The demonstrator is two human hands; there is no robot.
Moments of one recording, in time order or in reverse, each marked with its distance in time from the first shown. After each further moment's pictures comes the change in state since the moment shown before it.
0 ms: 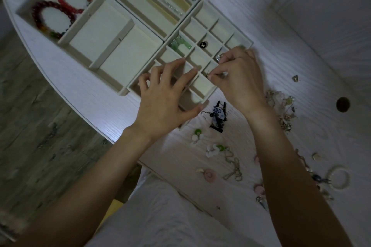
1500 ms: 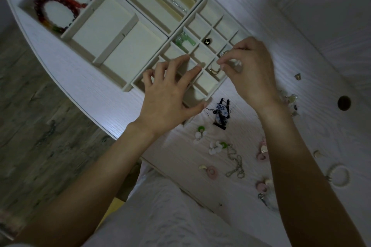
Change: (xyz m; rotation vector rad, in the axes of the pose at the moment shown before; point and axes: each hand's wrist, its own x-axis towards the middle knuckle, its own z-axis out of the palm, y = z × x) left_hand 0.000 -0.004 0.004 0.011 0.031 0.023; right_hand 0.001 0.006 -0.007 0.054 0.089 -0.062
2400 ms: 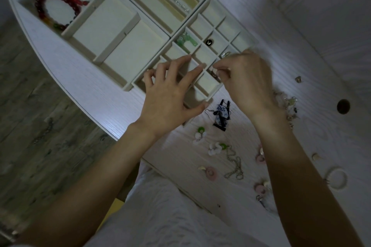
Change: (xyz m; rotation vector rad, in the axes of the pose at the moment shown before) left_hand -0.001 -0.001 0.003 0.001 0.010 0.000; right_hand -0.006 -0.019 -0.003 -0.170 -0.101 -0.045
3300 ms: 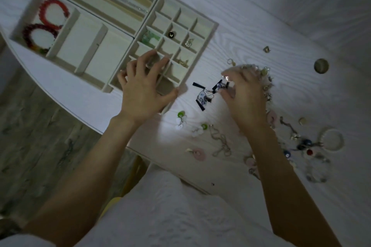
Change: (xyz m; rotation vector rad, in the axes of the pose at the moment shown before) left_hand 0.000 0.012 -0.006 0.016 -0.057 -0.053; right_hand -0.097 0.056 0.023 0.199 0.172 0.305
